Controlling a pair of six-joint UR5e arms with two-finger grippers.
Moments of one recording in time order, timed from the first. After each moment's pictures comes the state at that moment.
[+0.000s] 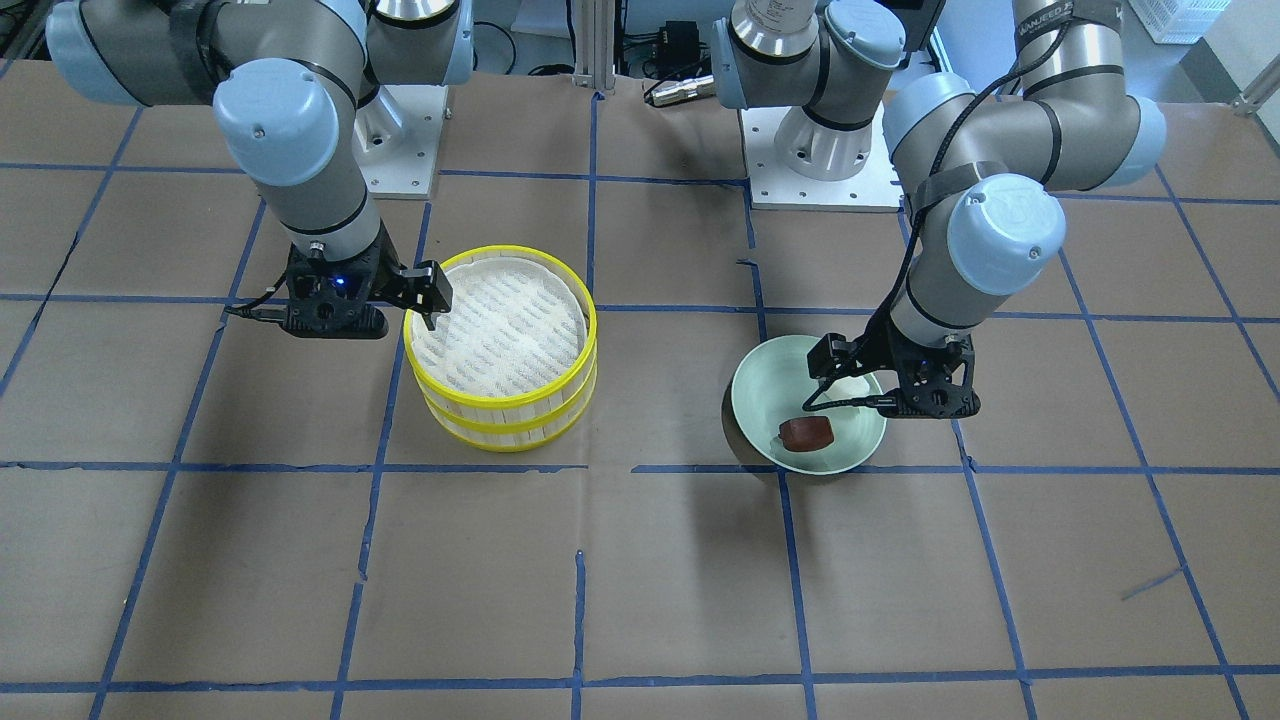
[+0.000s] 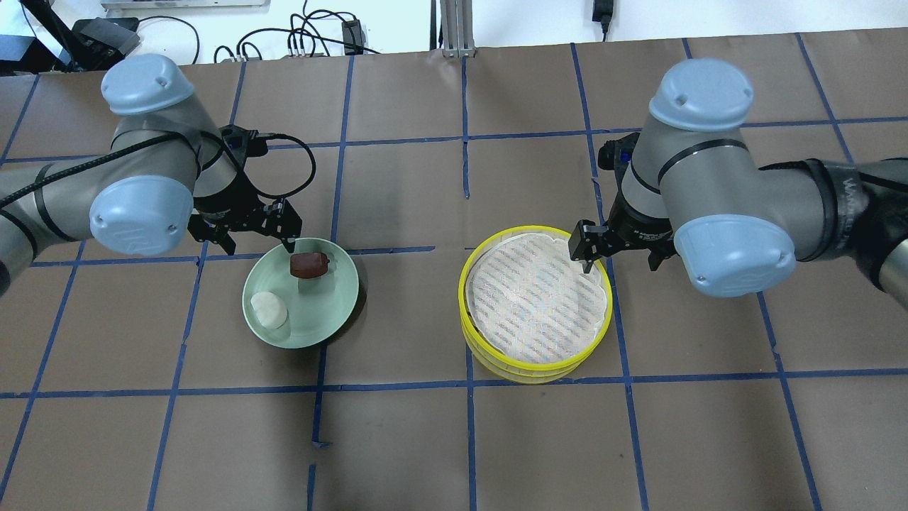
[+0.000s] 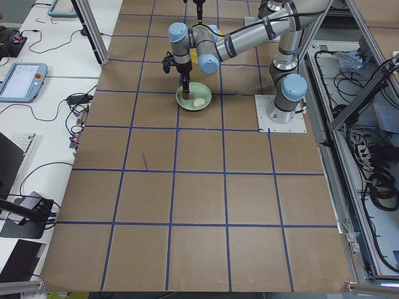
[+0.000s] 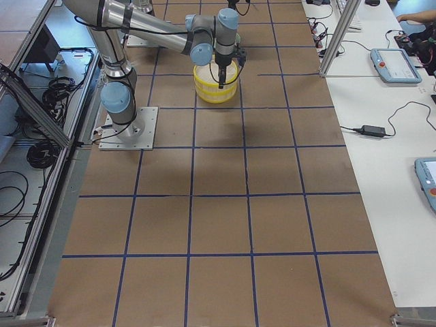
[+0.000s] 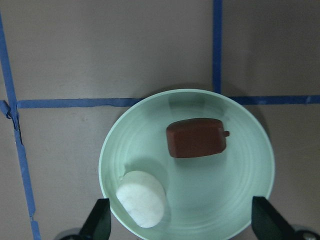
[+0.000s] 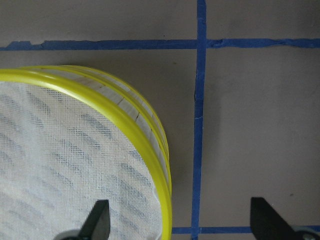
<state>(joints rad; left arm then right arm) -1.43 -1.75 -1.92 -1.16 1.60 0.13 1.63 -1.52 1.99 -1.97 -1.56 0.05</state>
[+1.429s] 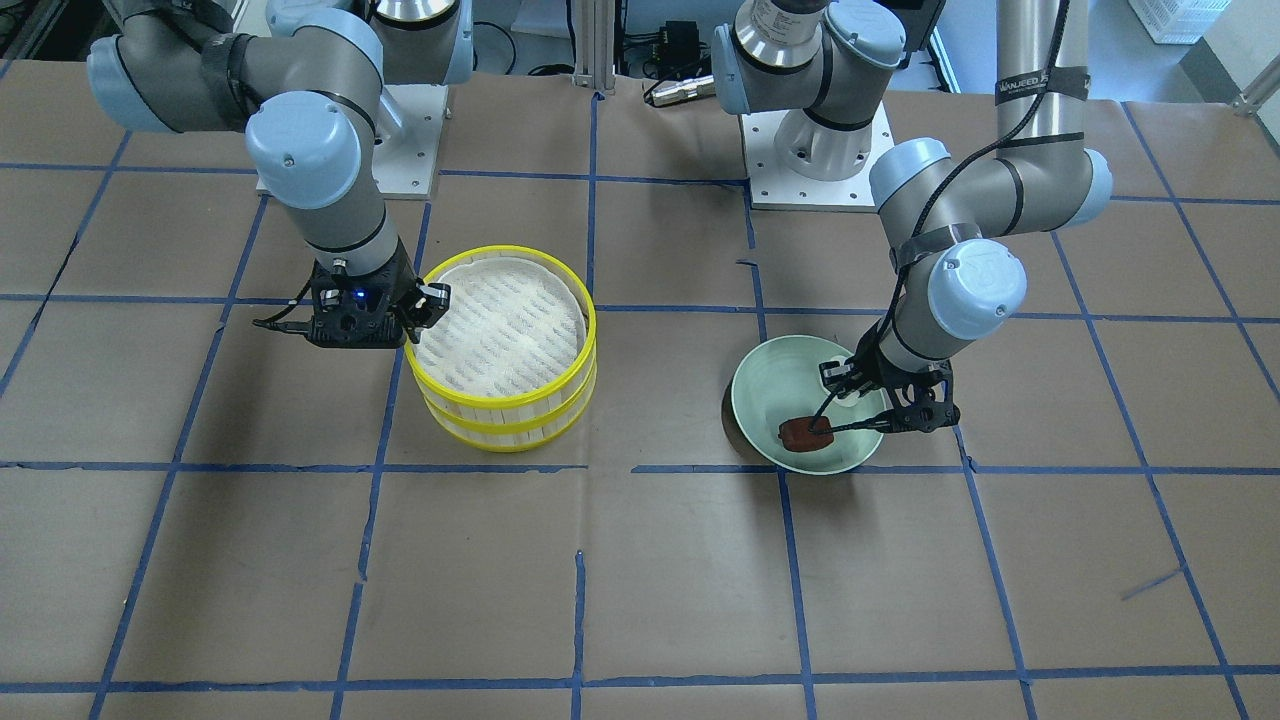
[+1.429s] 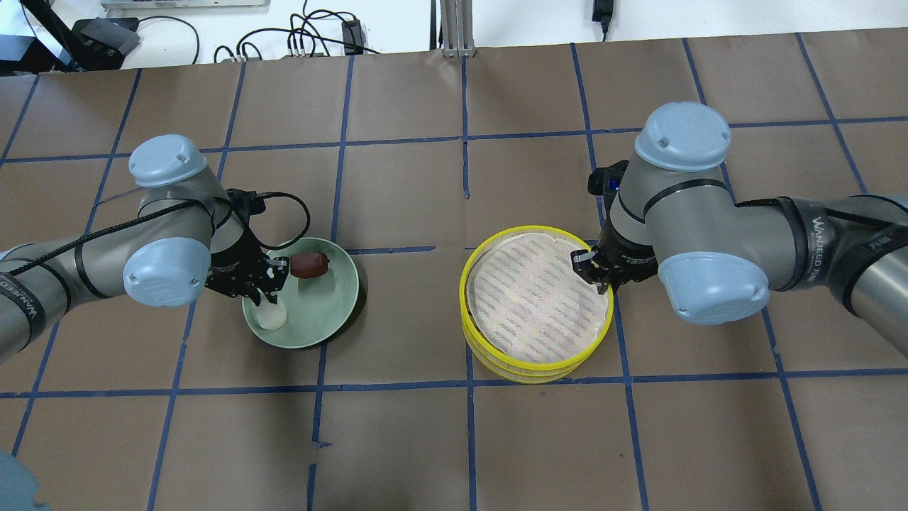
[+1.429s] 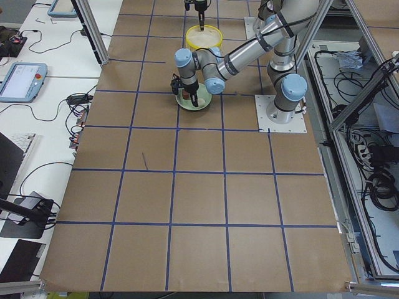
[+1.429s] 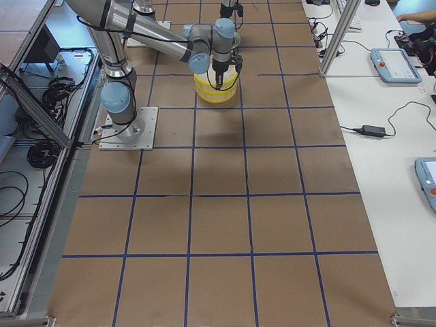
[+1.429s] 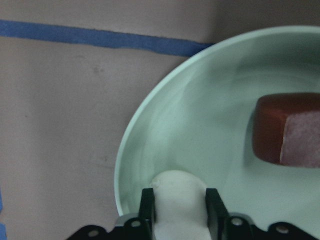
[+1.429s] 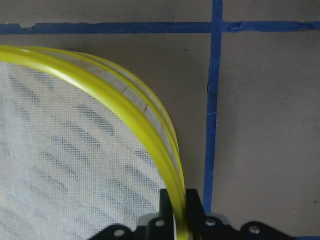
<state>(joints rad) -1.38 -1.82 -2.06 -1.01 1.60 0.04 1.63 -1.51 2.06 -2.06 -1.55 0.05</state>
